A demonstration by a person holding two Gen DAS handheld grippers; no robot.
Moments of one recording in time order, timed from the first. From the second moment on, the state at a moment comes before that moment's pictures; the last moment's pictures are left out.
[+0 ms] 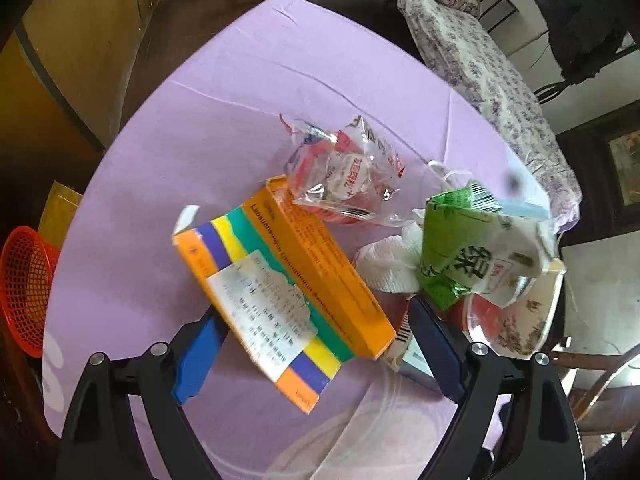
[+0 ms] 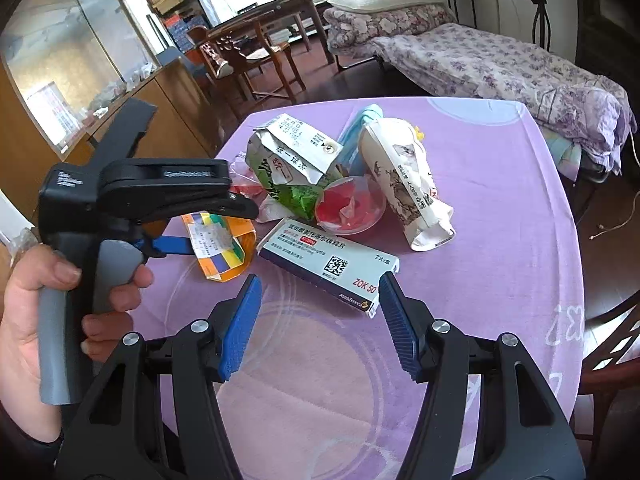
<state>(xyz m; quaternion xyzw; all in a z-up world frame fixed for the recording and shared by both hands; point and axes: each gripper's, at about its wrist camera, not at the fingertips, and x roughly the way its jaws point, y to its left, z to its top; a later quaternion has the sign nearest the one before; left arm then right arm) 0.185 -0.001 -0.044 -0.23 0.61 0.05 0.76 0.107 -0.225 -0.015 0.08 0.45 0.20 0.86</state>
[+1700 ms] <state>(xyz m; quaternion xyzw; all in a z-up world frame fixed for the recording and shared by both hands) 0.130 0.022 -0.046 -0.18 0.62 0.01 0.77 0.105 -0.179 -0.036 0.00 0.49 0.34 0.80</state>
